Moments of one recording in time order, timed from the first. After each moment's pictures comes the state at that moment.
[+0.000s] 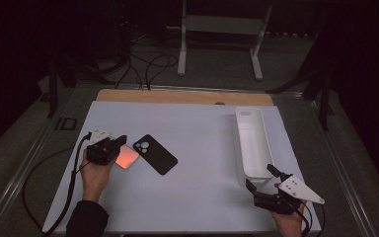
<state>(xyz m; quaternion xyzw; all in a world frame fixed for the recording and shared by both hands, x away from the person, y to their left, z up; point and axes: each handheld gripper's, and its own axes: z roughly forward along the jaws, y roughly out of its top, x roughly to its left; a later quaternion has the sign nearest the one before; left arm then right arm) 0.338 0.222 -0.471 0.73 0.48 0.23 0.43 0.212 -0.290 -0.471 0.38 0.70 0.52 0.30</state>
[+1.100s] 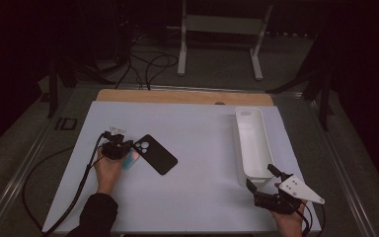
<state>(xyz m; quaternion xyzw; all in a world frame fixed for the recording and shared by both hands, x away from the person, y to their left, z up) 0.383 0.208 -0.523 0.75 0.55 0.18 0.33 0.212 -0.291 -0.471 0.38 0.70 0.52 0.31</state>
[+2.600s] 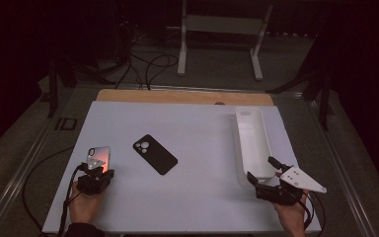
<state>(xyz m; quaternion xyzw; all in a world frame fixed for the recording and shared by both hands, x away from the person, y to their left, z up) 0.272 0.241 -0.515 0.75 0.56 0.19 0.30 0.232 -0.293 -0.454 0.37 0.71 0.52 0.30</state>
